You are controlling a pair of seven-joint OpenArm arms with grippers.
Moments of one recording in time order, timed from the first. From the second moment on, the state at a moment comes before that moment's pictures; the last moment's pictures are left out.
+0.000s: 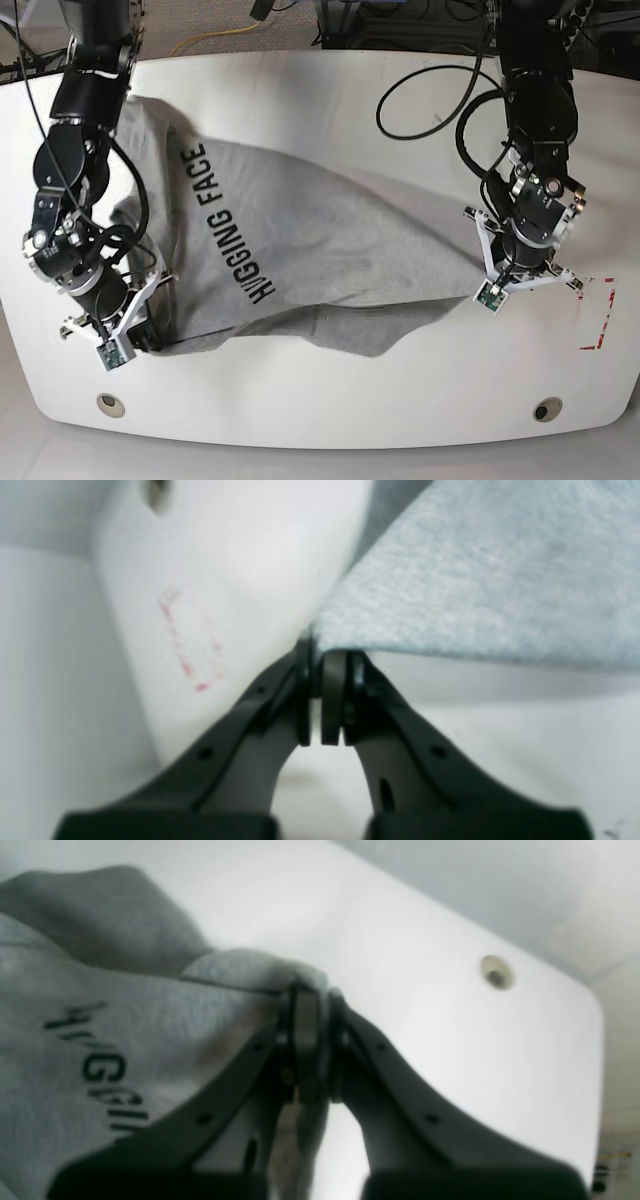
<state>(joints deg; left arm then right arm) -7.8 -12.0 -3.6 112.5 7.4 -34.9 64.6 19.0 22.7 10.5 98.0 23.1 32.4 -54.4</state>
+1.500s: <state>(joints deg) -33.3 -21.9 13.6 115.0 6.8 -42.8 82.4 23.3 26.6 25.5 97.2 24.3 41.3 -61.5</state>
